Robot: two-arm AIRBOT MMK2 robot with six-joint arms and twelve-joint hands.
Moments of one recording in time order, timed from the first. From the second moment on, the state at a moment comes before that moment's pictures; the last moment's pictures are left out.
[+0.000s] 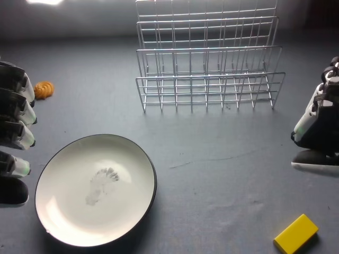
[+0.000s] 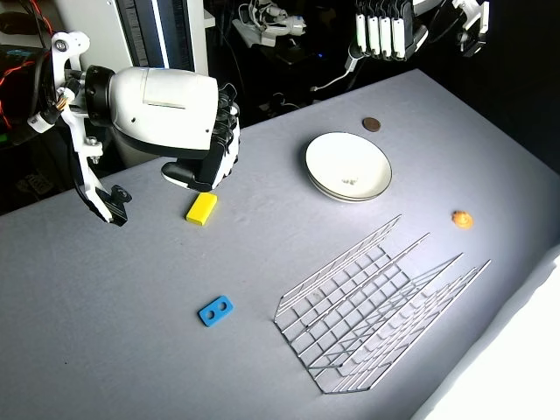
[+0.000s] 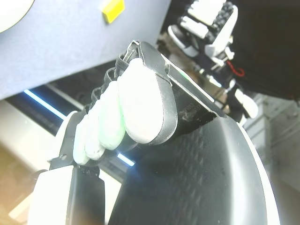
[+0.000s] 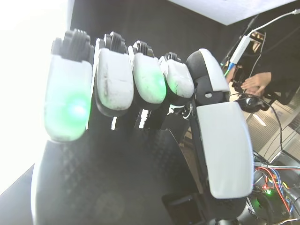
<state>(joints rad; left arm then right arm) 0.33 -0.58 1.10 1.58 -1.36 0.12 -0.67 -0.62 0.72 -0.33 0.85 -0.81</state>
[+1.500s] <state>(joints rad) 0.33 -0.58 1.09 1.69 -1.40 0.11 -0.59 -0.62 0.72 -0.36 0.72 -0.70</state>
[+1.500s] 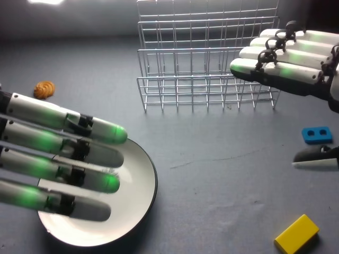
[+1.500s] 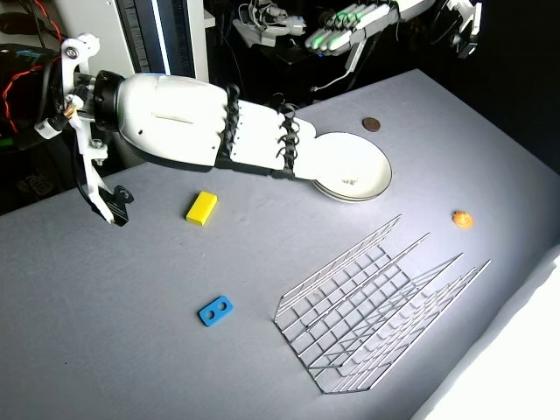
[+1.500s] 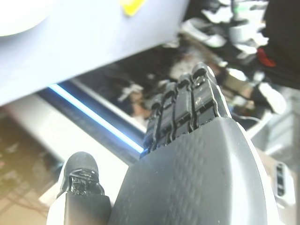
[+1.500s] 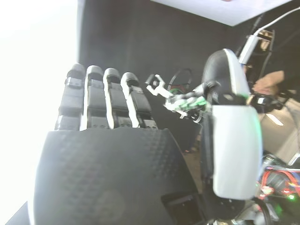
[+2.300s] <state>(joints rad) 0.60 -0.62 1.07 1.75 -1.05 0.07 -0.51 -0.63 0.73 -0.42 0.59 -0.62</state>
